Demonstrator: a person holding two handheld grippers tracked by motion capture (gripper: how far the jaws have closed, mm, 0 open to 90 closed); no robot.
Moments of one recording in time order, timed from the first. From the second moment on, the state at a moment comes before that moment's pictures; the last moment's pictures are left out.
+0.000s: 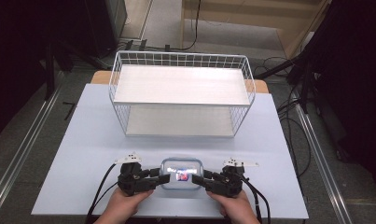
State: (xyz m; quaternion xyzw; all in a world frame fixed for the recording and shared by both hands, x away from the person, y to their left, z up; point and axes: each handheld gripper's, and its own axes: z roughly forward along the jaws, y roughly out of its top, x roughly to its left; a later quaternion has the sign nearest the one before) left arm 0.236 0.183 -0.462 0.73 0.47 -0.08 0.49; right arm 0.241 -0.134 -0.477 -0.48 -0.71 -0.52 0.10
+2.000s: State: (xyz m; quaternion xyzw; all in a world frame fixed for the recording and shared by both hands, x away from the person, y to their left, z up) left arm 0.189 0.174 -0.400 0.73 0.34 0.16 0.57; right arm 0.203 -0.132 -0.413 -0.34 -0.70 -0.62 -0.11
